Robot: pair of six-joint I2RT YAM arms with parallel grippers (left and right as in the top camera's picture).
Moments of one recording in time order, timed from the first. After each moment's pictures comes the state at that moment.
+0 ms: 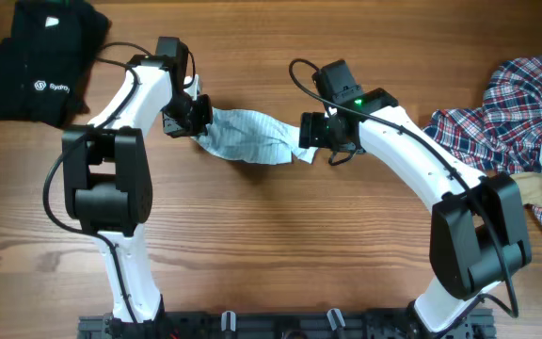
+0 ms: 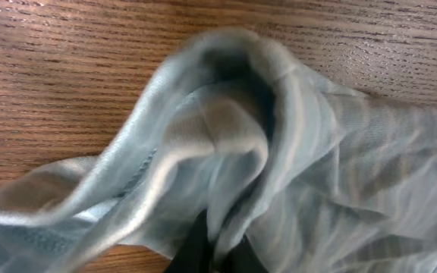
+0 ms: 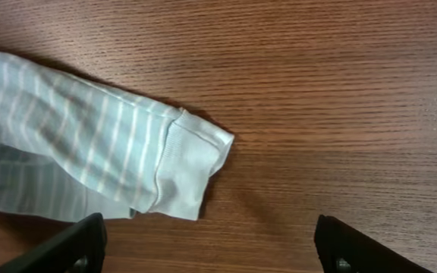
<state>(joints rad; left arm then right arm) -0.10 2.19 1.62 -0.96 0.23 -0.23 0.43 1.85 1.32 -0.75 0.01 0.49</state>
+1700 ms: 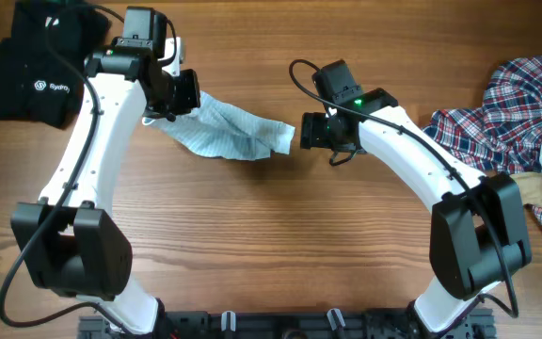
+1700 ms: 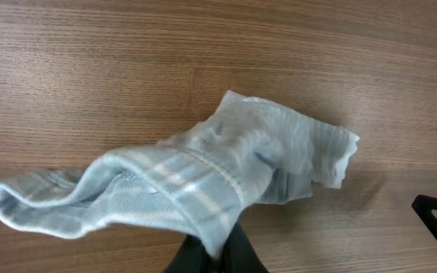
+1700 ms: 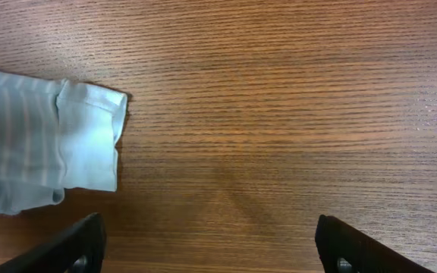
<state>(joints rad) -0.12 1.81 1.62 -1.05 0.17 -0.23 0.43 1.85 1.32 -0.76 0.03 0.49</state>
